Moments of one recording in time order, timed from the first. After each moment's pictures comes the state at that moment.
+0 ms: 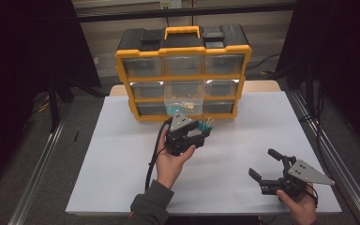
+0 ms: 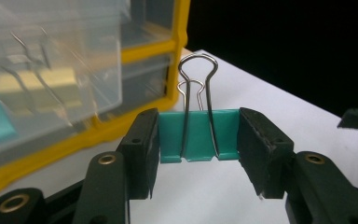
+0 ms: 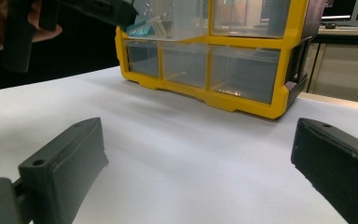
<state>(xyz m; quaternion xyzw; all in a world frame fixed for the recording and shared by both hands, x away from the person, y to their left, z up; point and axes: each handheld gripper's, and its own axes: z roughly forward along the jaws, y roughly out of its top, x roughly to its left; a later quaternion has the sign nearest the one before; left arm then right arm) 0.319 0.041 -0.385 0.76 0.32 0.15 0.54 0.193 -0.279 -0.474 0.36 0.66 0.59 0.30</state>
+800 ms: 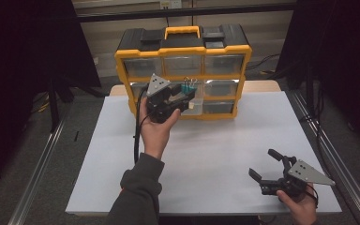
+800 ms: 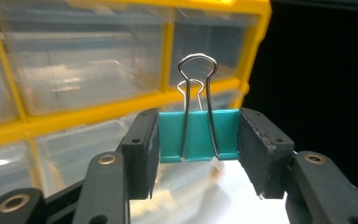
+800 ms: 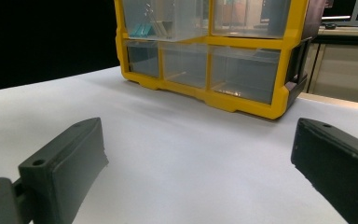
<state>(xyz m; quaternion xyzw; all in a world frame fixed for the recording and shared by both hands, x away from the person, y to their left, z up) 0.366 0.070 -0.309 0.69 0.35 0.21 0.59 0.192 -0.280 -0.474 0.36 0.66 0.59 0.30</state>
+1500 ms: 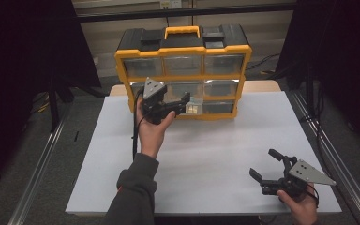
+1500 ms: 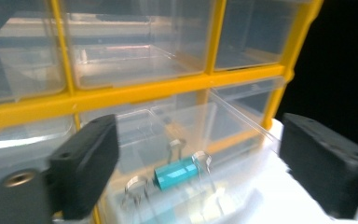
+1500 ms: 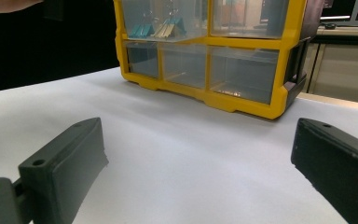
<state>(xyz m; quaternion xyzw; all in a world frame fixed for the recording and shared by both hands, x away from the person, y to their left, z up) 0.374 0.090 -0.337 0.69 0.37 0.23 0.58 0.192 -0.281 -0.474 0.36 0.66 0.59 0.30</state>
